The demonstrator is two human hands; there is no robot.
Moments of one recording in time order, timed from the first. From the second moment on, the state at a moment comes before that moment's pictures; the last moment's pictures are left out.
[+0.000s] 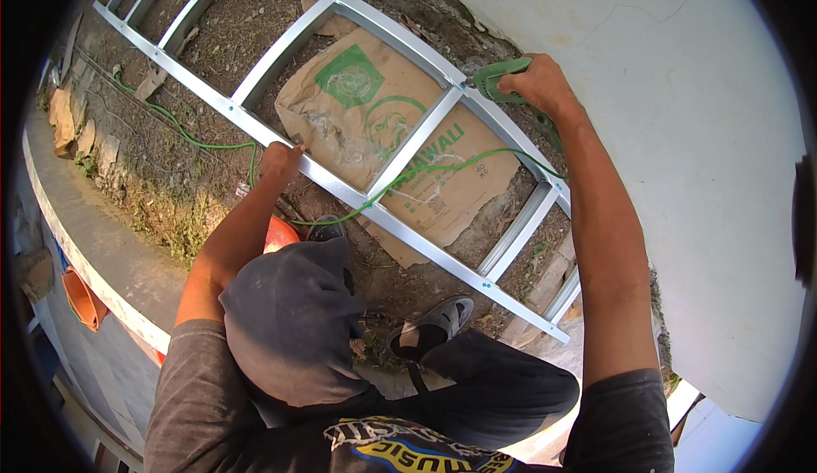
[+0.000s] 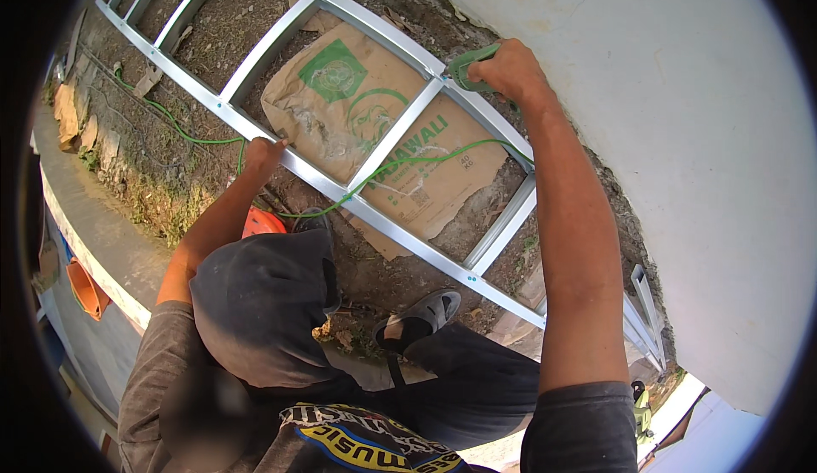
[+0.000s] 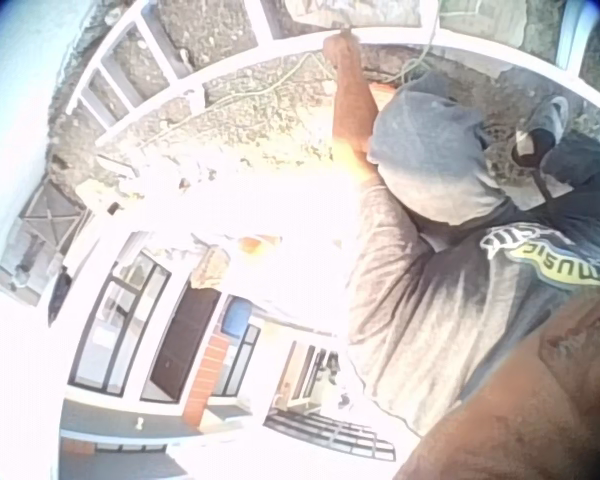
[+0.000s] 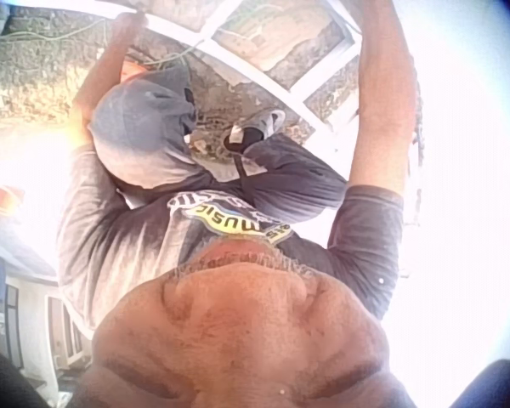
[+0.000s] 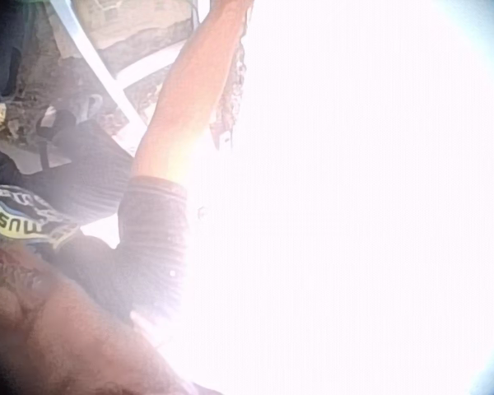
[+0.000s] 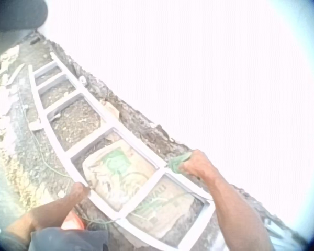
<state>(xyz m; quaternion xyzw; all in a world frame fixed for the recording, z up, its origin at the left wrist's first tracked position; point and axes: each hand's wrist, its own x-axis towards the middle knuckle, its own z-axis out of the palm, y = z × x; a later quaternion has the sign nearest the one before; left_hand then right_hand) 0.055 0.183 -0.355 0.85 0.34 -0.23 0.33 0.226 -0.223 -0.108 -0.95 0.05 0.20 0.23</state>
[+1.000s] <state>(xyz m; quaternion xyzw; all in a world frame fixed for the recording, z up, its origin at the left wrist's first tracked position) 0.052 0.189 -0.368 0.86 0.32 -0.24 0.33 0.231 -0.212 -0.116 -0.97 0.01 0.22 0.13</state>
